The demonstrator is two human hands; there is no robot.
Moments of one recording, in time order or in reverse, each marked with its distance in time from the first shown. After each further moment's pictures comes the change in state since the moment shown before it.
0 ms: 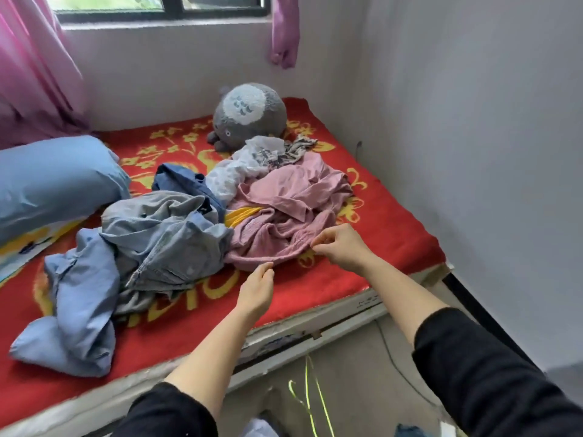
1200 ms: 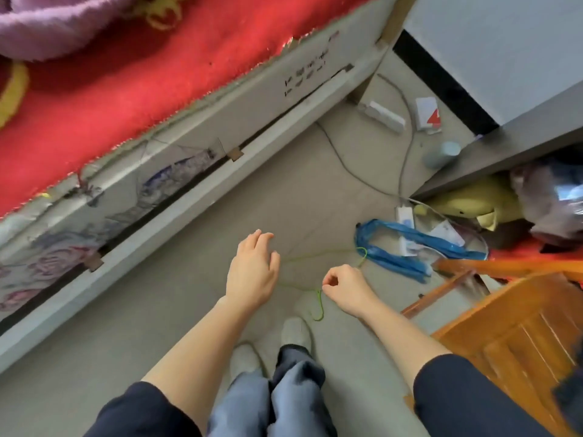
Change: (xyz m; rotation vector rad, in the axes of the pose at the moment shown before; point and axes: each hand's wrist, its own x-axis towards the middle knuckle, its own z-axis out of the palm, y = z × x) left_hand -0.085 -0.307 0.301 0.580 -0.430 0.190; right_hand -0.230 0.465 0.252 -0.090 -0.231 0.749
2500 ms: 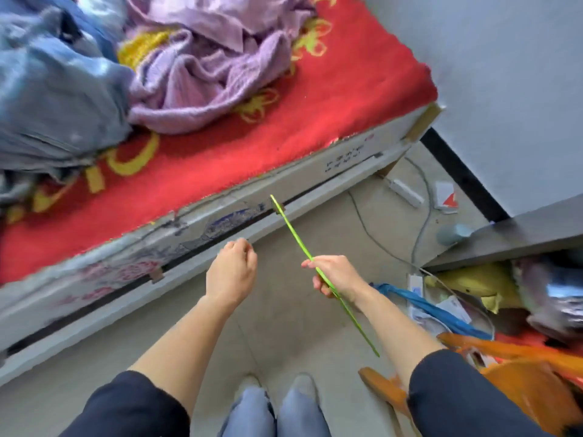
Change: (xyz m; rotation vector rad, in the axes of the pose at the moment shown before) left_hand -0.027 0.014 -0.154 0.008 0.337 -0.151; right_hand -0.057 -0.156 -0.101 0.539 -0.176 -0.194
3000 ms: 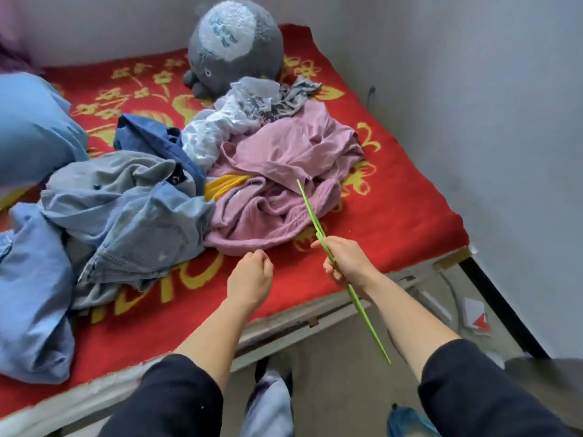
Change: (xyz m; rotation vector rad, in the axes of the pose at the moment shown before) left_hand 0.191 0.050 -0.205 -0.084 0.111 -0.078; right_hand 0.051 -0.349 -0.001 0.000 -0.006 -0.194
